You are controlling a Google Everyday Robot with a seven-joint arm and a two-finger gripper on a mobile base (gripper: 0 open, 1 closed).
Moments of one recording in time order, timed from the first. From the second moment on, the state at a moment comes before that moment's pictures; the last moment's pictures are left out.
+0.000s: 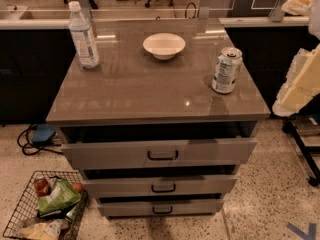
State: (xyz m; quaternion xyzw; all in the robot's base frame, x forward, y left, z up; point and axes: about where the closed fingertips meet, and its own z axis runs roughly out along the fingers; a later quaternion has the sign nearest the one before) arm 0.440 -0.206 1.028 -0.59 0.76 -0.07 0.26
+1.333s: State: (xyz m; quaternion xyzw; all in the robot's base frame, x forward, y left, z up) arm 0.556 -0.269 0.987 -0.46 0.73 0.08 0.51
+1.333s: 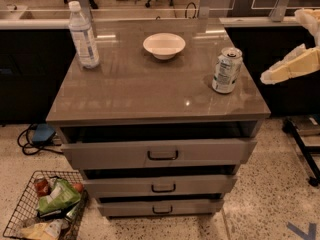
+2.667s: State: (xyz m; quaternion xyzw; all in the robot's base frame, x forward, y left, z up) arm 0.596 -0.262 0.936 -0.37 0.69 0.23 0.58
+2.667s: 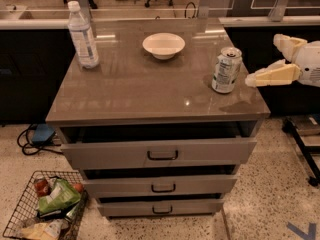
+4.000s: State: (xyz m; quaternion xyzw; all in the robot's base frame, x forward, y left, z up) arm 0.637 -0.240 0.880 -0.37 0.63 0.31 0.61
